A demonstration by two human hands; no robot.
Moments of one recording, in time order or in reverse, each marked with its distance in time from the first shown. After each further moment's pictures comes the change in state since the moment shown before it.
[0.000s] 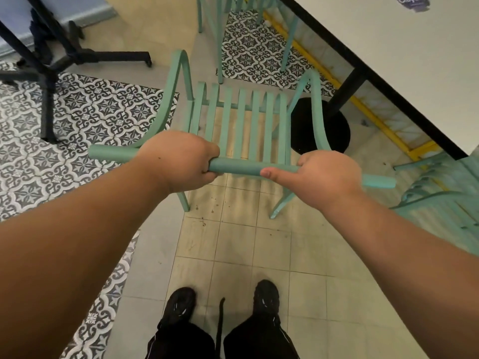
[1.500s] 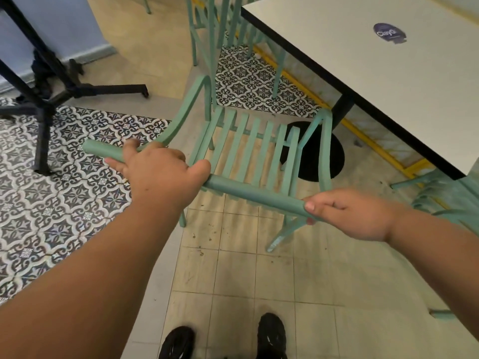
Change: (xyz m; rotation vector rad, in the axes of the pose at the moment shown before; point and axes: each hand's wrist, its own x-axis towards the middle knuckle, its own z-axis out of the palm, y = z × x) left_hand 0.017 -0.003 0.013 -0.380 0.269 -0.751; right_hand 0.004 0.062 -0.011 0.424 -0.397 -0.180
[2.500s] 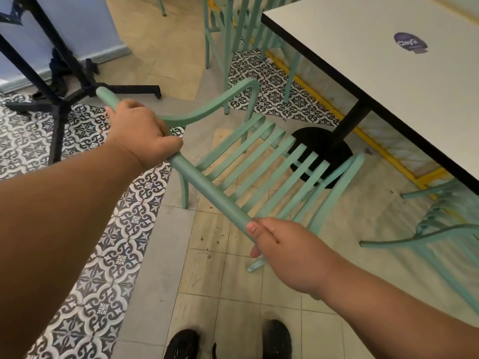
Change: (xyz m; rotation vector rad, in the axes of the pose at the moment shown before) left_hand 0.117 -0.086 -0.018 0.041 0.047 0.439; right_hand 0.003 -0.117 0.083 0.296 0.040 -0.012
